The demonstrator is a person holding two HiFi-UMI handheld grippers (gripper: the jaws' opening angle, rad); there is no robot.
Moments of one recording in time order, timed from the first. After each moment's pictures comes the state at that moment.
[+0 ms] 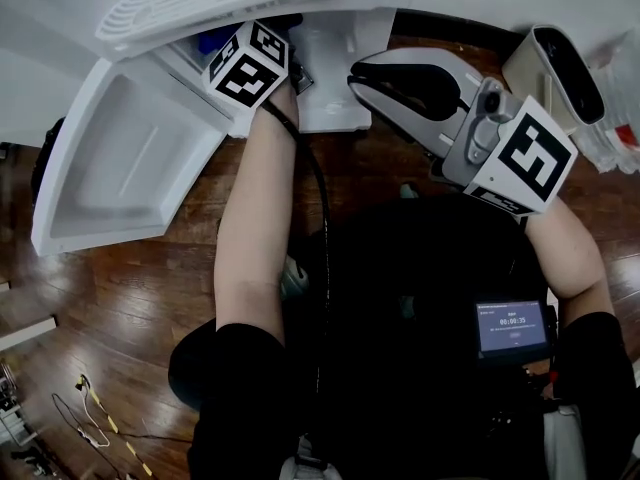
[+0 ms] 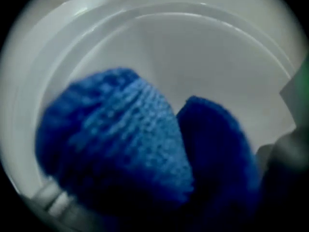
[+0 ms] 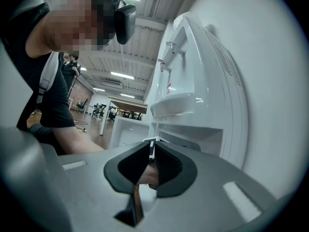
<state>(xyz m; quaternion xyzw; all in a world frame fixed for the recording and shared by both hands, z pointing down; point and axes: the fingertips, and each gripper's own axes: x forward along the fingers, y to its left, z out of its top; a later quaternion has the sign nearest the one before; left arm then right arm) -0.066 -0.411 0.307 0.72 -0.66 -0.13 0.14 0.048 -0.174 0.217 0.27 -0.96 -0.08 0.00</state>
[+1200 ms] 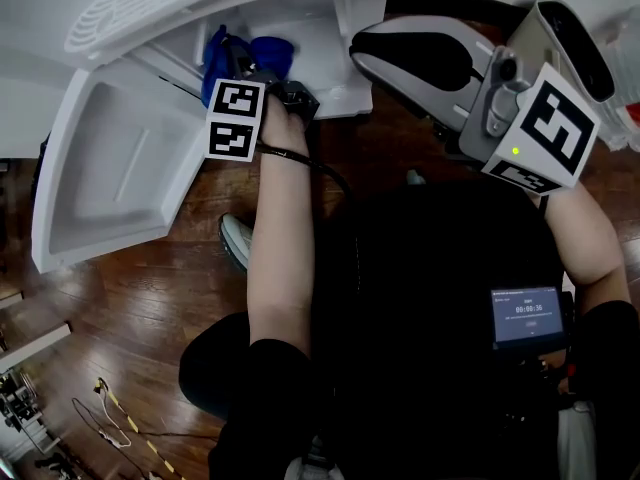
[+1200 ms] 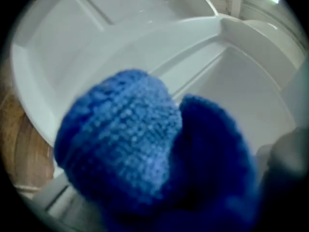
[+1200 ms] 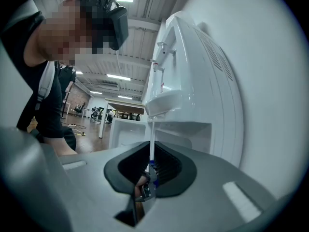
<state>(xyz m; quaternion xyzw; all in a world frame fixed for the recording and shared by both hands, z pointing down) -0.107 -0.363 0.412 0.62 -0.66 -0.25 0.34 0.060 -0.186 0.219 0.28 -0.96 -0.04 0.00</state>
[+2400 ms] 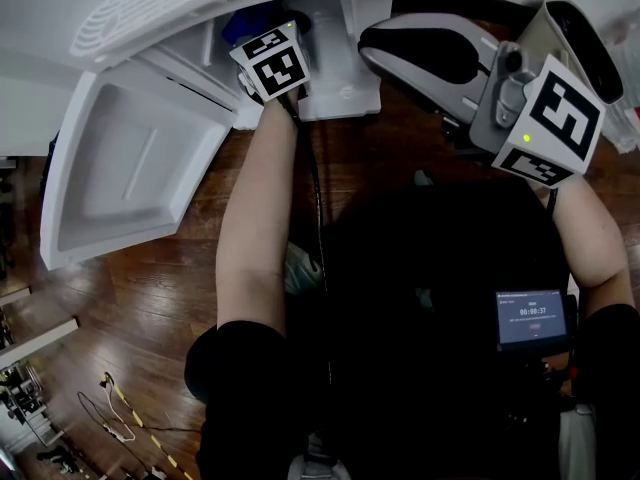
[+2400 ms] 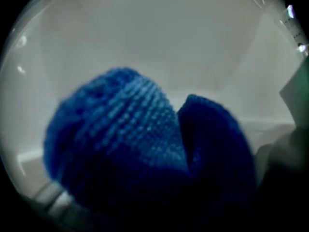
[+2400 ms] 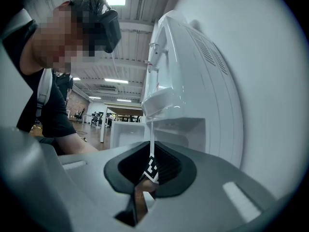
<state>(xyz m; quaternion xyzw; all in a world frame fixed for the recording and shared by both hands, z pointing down) -0.035 -0.427 0.392 0.77 -0.63 0.11 0.04 0.065 -0.192 0.222 0.27 -0.96 -0.01 -0.01</state>
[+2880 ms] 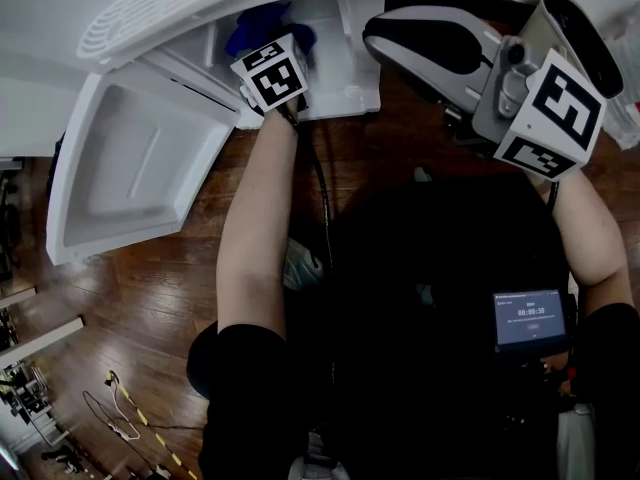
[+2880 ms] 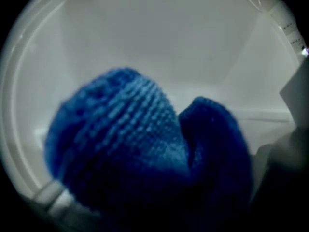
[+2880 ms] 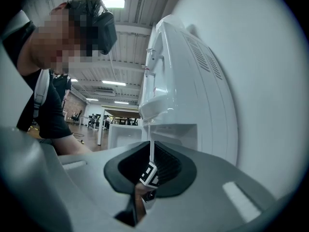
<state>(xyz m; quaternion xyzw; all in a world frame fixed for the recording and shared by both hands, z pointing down) -0.037 -0.411 0.407 0.77 -0.63 0.12 0.06 0.081 -0.192 0.214 0.29 -0.96 0.00 -0.03</state>
